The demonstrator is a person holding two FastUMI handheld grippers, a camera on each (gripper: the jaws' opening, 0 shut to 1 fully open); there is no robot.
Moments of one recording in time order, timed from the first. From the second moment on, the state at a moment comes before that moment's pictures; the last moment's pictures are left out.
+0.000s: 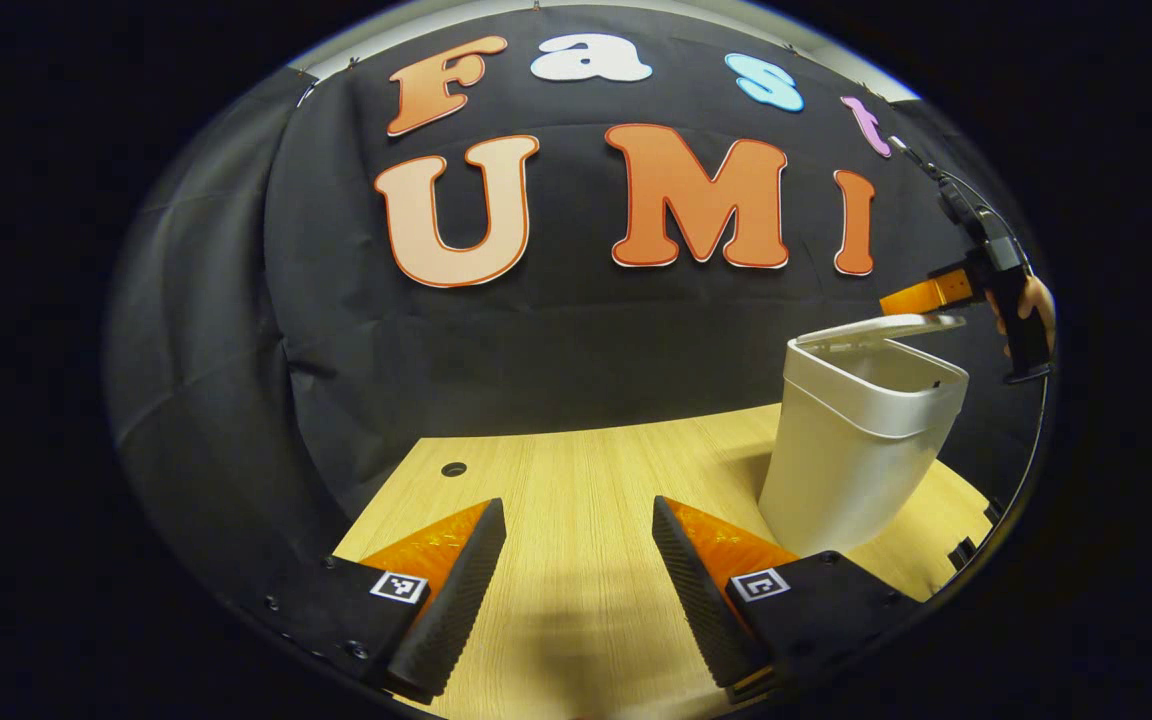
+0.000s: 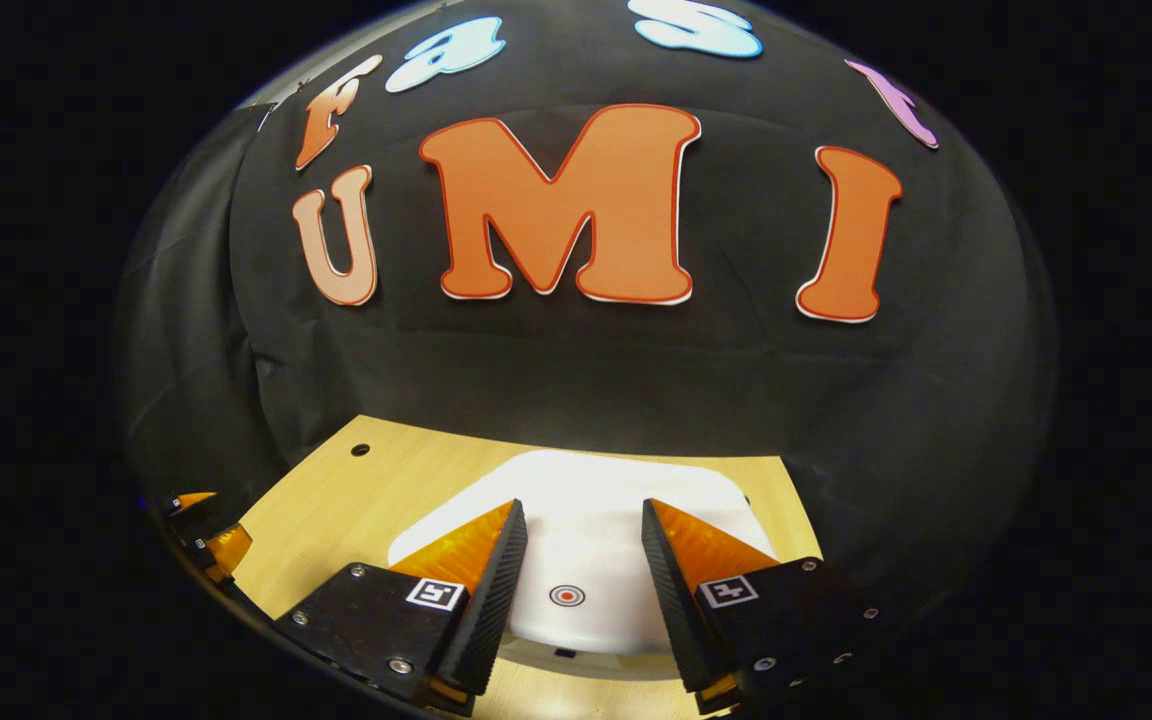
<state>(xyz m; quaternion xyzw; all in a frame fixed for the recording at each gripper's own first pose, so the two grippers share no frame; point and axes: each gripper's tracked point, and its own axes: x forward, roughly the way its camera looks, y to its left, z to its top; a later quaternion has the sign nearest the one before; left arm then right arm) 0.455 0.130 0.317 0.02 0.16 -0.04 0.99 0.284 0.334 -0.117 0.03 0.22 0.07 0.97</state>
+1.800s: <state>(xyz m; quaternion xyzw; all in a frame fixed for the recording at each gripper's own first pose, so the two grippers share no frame) 0.466 0.134 0.323 0.01 0.15 -0.08 0.99 0.238 0.354 -0.151 0.03 0.24 0.04 0.97</state>
